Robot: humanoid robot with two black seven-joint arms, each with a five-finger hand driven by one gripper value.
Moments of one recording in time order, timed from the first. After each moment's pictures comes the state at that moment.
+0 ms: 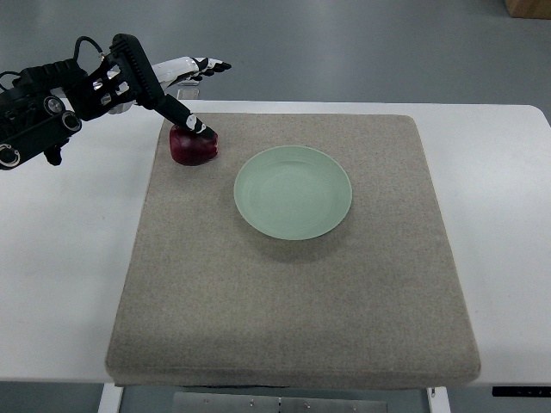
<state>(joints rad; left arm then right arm) -1.18 0.54 -0.16 -0.83 1.02 -0.17 -0.27 0.02 0.00 -0.02 0.14 0.02 0.14 -0.04</state>
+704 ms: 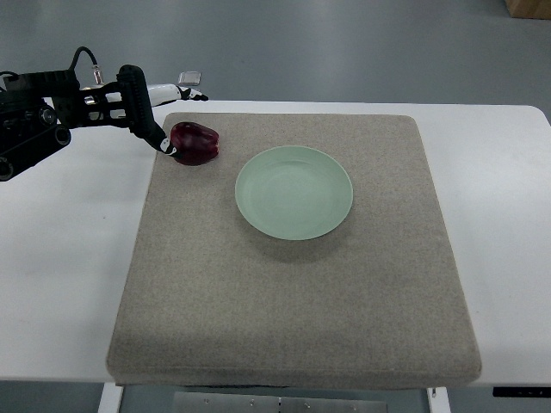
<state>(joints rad) -1.19 0.54 -0.08 -0.80 1.21 -0.18 -0.23 0.02 0.00 -0.02 0.14 0.02 0.14 -0.04</state>
